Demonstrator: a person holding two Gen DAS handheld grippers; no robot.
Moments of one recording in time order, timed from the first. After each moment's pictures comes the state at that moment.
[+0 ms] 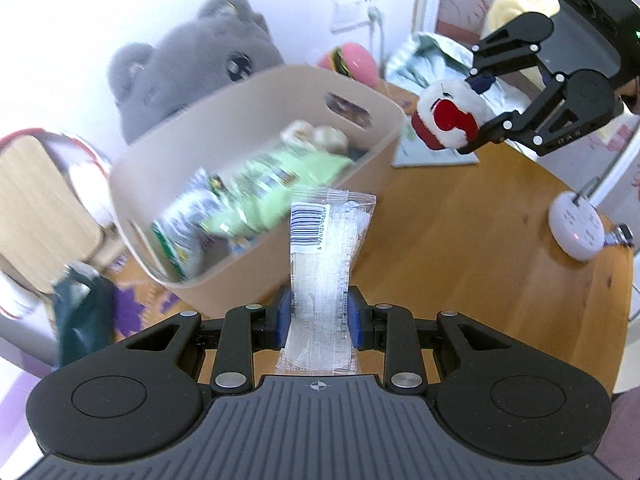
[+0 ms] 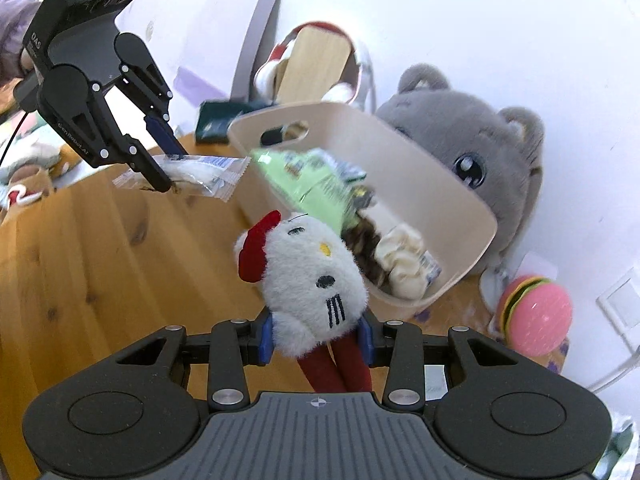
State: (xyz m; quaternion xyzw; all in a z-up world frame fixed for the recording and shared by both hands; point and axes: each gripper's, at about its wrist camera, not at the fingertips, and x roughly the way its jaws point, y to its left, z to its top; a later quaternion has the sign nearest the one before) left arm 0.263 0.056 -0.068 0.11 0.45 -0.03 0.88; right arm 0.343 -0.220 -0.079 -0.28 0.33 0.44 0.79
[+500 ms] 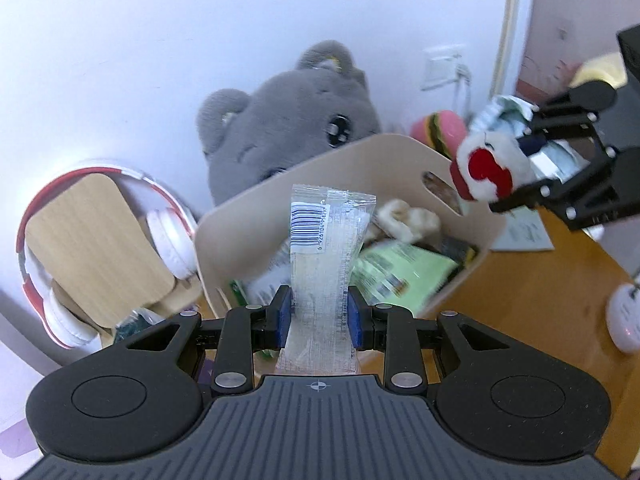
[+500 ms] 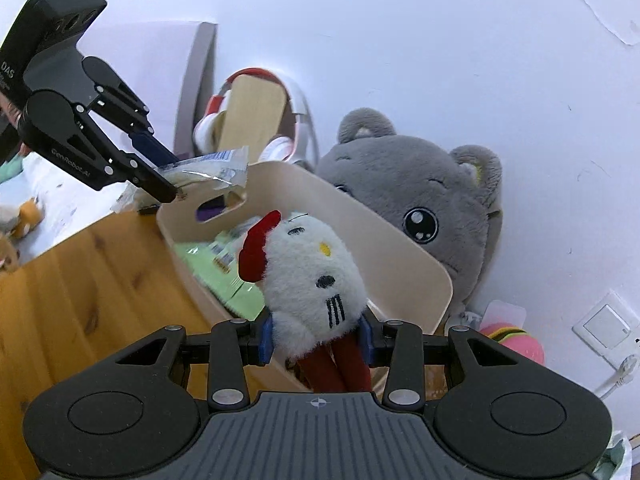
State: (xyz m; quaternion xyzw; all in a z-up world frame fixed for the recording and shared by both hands) left arm 0.316 0.092 -0.023 0.09 0.41 0.07 0.91; right arm 0.396 -0.189 -0.055 -0.23 0.31 0.39 0.84
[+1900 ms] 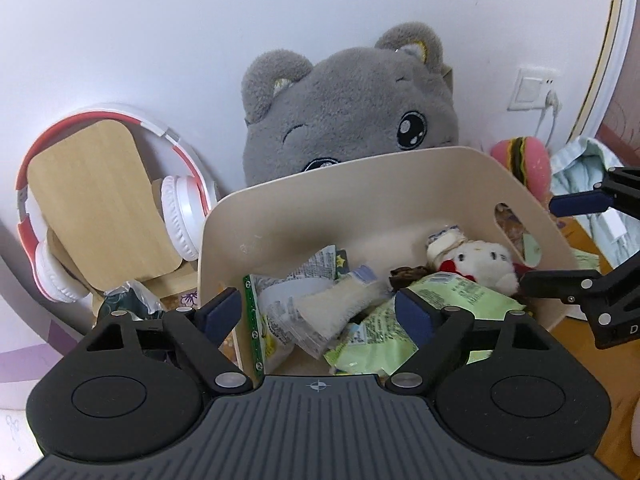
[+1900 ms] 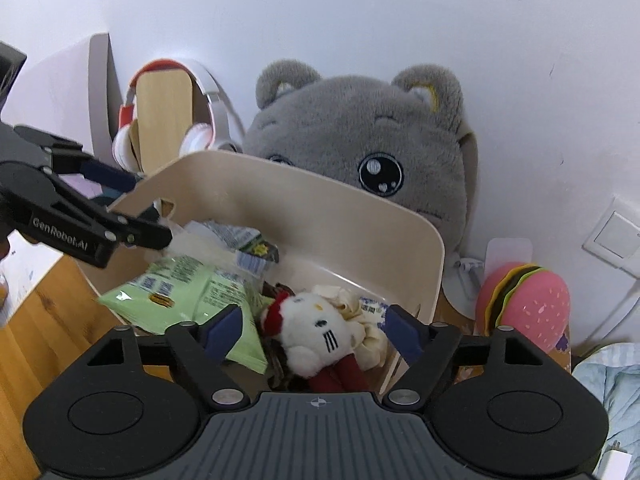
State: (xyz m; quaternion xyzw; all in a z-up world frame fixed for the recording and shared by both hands) left arm 0.363 0.100 -0.065 0.02 0.41 0.18 0.90; right arm 0.440 -0.176 -0.097 -0.13 0.37 0.30 0.87
